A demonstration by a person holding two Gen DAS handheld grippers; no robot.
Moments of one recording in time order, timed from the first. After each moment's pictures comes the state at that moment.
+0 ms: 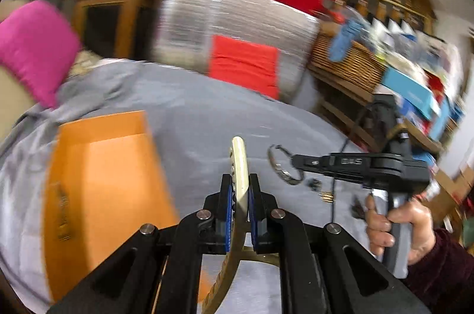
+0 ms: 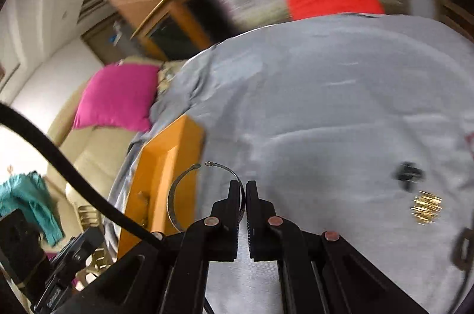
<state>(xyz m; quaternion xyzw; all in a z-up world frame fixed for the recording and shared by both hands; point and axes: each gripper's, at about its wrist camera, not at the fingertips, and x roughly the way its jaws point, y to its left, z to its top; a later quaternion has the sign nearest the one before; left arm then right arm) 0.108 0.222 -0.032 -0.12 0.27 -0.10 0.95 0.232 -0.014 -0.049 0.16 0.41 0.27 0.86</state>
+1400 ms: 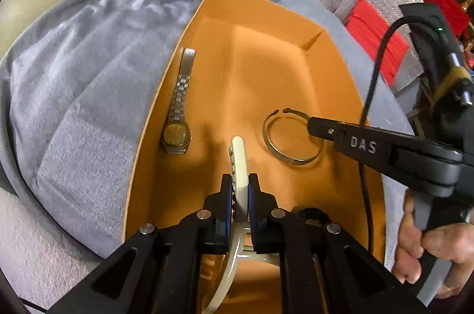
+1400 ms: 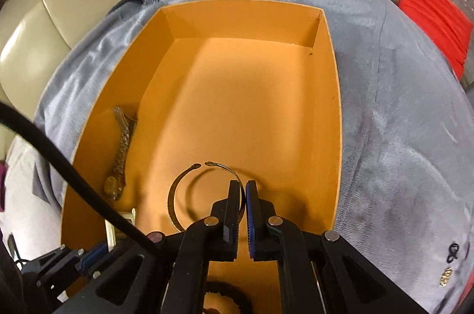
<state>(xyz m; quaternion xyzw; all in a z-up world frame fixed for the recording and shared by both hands) 0.136 0.362 -0.155 -0.28 0.46 0.08 0.84 0.247 0.267 -0.129 -0.17 0.53 0.25 0.79</state>
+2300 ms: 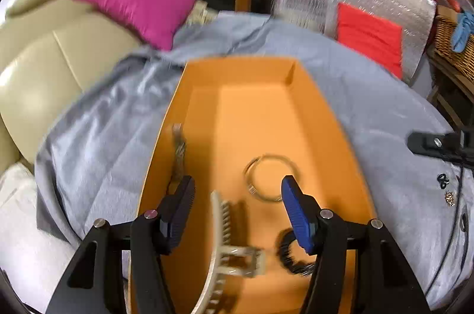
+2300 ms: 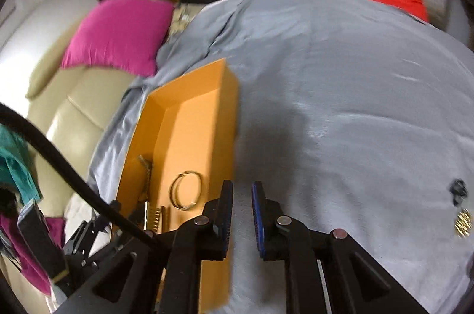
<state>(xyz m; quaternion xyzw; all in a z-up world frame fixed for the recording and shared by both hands) 0.127 0.294 -0.099 -0.09 0.36 0.15 0.92 0.232 0.093 -0.061 0.06 0.48 0.27 0.83</state>
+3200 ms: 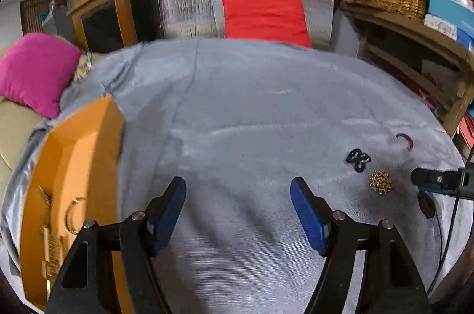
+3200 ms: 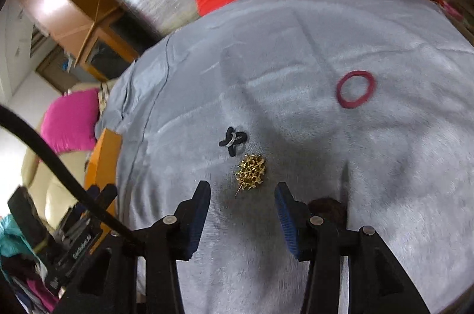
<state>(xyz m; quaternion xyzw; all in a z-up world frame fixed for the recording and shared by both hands) 0.202 0.059 -0.104 0.01 0.37 0.01 0.93 0.220 -0.214 -0.120 0.21 0.47 0.15 0.84</state>
